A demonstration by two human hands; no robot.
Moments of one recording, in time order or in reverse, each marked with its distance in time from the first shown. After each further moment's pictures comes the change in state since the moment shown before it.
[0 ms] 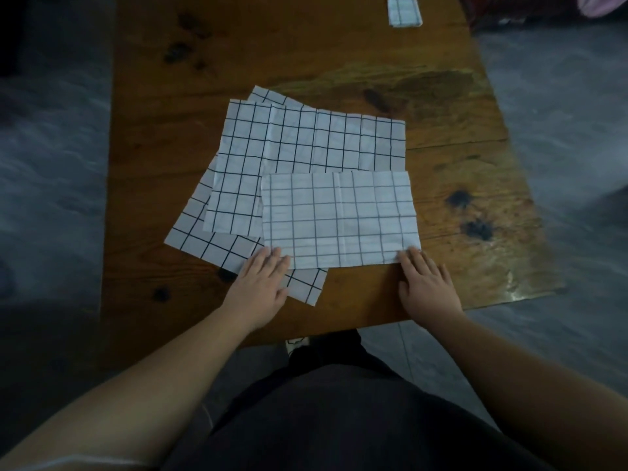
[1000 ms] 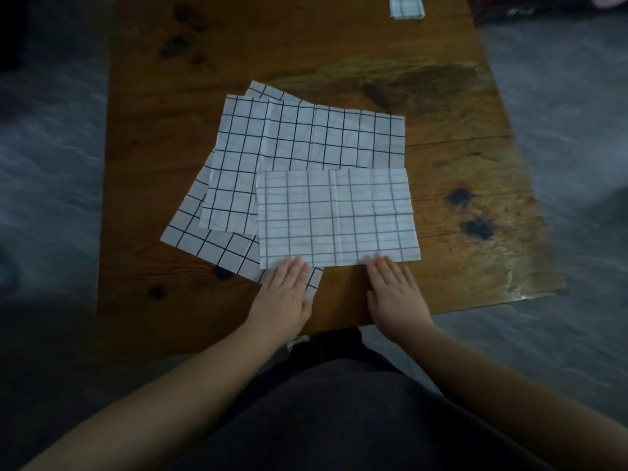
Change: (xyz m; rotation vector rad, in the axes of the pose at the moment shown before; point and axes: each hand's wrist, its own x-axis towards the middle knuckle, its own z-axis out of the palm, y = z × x) left_hand -0.008 0.058 0.007 -0.057 0.059 0.017; right_hand -0.016 -0.045 0.008 0.026 -0.020 -0.178
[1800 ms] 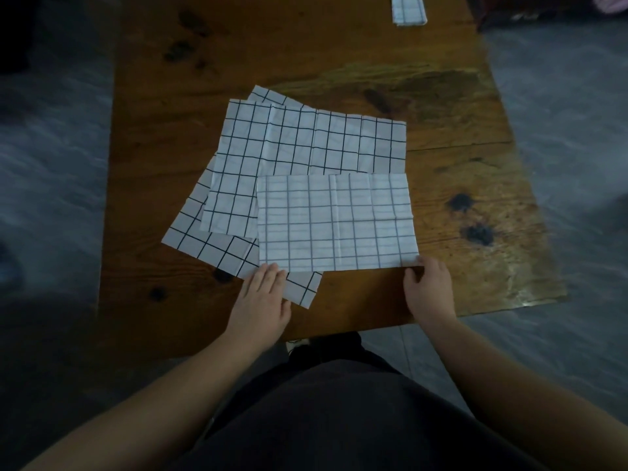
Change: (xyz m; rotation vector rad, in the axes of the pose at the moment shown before) left_hand -0.016 -0.026 0.002 -0.051 0.058 -0.105; right_hand 0.012 0.036 -0.025 0.574 0.299 0.468
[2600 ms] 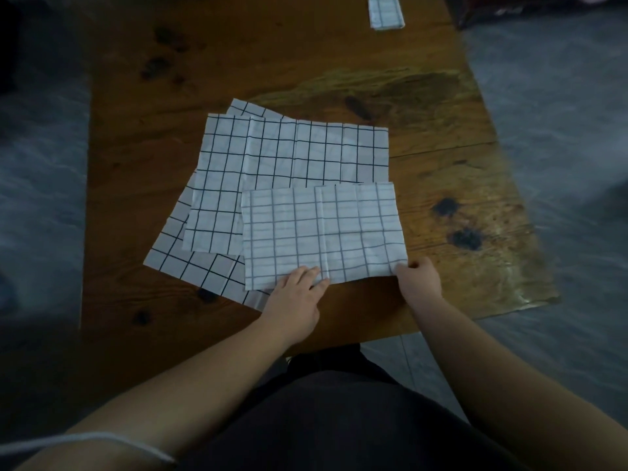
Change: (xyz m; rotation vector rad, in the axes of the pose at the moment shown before) left_hand 0.059 0.068 -0.016 0.041 -0.132 0.232; right_hand 0.032 -0.027 -0.019 0.319 -0.119 0.387
